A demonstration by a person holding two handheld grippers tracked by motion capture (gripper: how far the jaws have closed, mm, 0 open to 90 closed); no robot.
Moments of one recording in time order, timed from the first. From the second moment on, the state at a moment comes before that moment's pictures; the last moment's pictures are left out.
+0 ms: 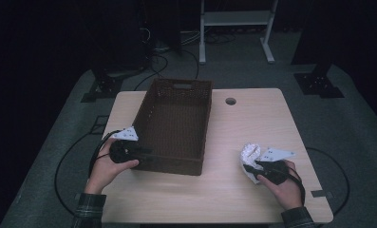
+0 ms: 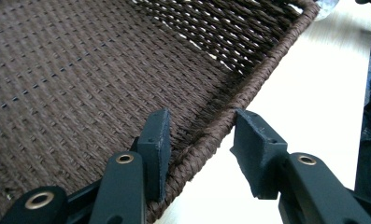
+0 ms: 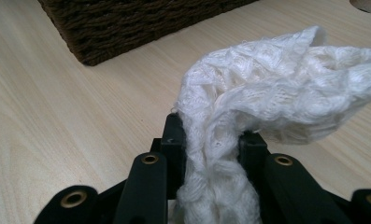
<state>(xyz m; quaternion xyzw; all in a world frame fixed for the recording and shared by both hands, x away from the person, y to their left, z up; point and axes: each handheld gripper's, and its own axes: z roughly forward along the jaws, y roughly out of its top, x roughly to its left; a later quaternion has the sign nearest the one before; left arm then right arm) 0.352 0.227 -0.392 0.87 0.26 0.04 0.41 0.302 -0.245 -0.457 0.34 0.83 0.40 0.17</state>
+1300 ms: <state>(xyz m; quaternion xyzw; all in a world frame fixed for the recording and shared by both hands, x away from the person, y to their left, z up) 0.360 0.137 -0.385 0.90 0.17 0.01 0.40 0.301 -0.248 -0.458 0.35 0.83 0.40 0.17</state>
